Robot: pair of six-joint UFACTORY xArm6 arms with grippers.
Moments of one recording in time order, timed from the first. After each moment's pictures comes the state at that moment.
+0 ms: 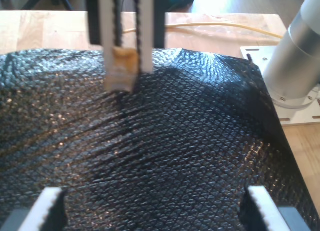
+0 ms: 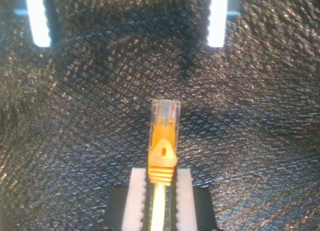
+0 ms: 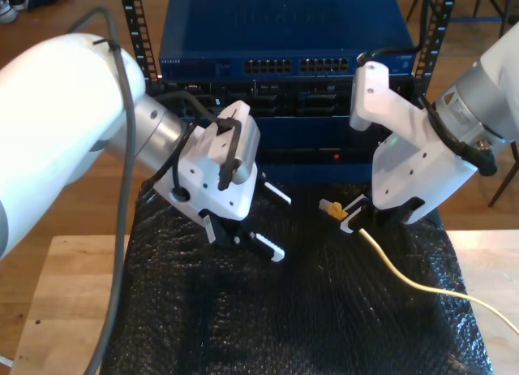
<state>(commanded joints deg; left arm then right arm) -6.3 -16.0 -49.8 -51.4 80.6 -257.1 11.2 -28.5 -47.1 32.1 71.5 -76.0</state>
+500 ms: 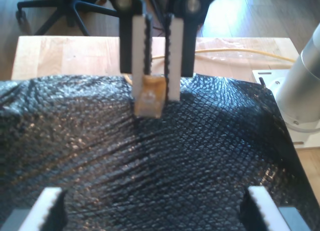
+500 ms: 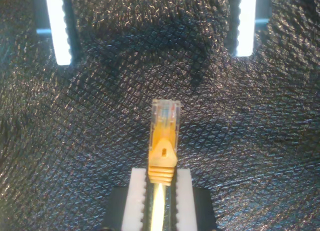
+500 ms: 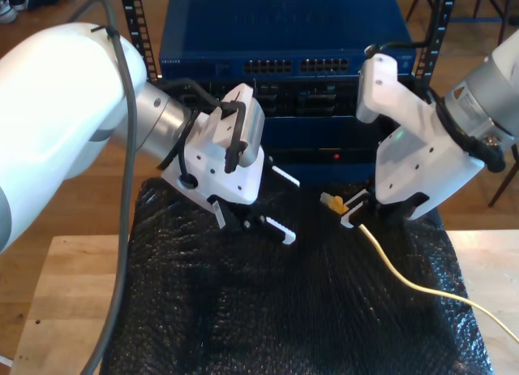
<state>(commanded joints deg) -6.4 -15.8 -52.1 -54.9 80.6 -257.0 10.5 -28.6 -47.3 33.7 71.6 -76.0</state>
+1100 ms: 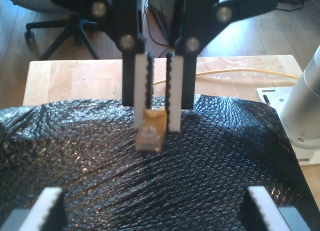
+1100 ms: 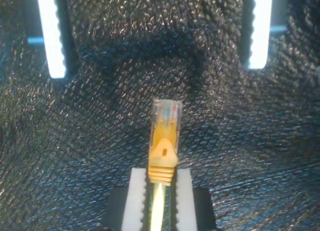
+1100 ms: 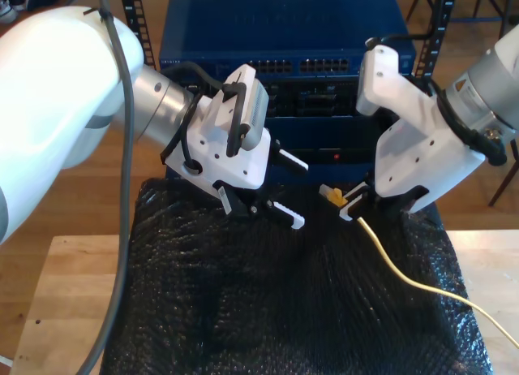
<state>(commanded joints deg) -6.6 -15.9 -52.5 -57.1 81.4 -256.7 10.9 -28.5 -49.0 33.7 71.4 -76.0</state>
